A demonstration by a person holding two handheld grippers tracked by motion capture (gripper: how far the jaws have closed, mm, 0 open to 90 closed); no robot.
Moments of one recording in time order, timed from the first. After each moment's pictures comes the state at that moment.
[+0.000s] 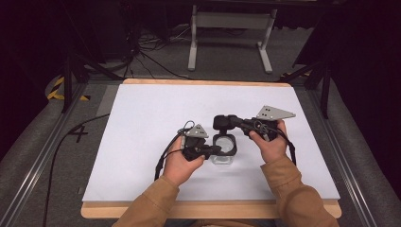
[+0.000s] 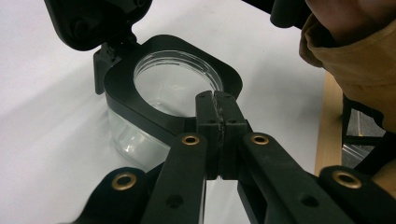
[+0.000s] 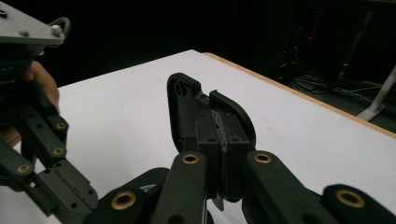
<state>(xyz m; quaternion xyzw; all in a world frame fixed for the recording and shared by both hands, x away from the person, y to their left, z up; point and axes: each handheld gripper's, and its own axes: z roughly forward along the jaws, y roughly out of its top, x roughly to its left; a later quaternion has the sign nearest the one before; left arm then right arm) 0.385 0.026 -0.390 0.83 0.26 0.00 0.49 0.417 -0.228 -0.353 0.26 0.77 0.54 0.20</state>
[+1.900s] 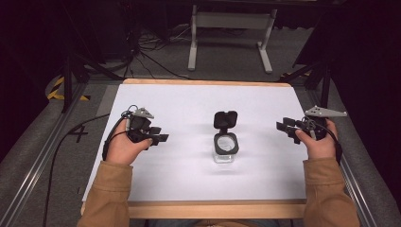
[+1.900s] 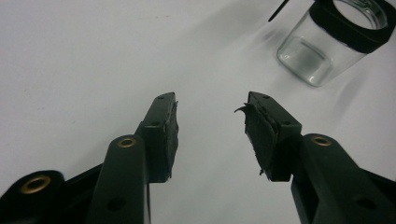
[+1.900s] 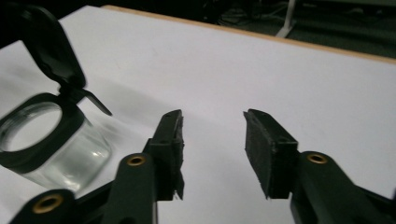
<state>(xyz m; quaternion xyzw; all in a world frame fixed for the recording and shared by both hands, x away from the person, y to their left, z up) 0.422 0.171 -0.368 0.84 0.37 0.05 0.38 0.406 -0.360 -0.347 0.45 0.75 0.44 0.20</state>
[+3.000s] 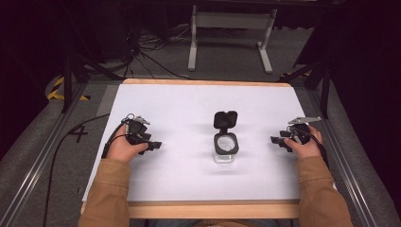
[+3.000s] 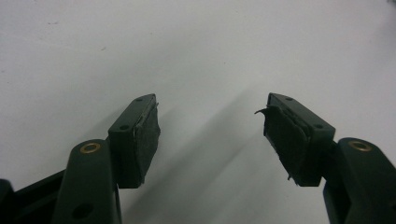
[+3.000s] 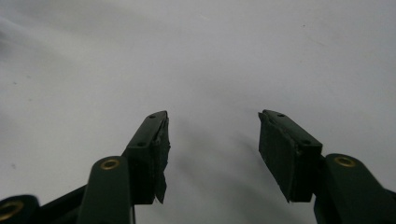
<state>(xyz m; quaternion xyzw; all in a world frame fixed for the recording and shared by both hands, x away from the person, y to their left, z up) 0.451 0.193 -0.435 0.85 0.40 0.04 0.33 0.443 -0.370 -0.427 0.47 0.80 0.33 0.17</state>
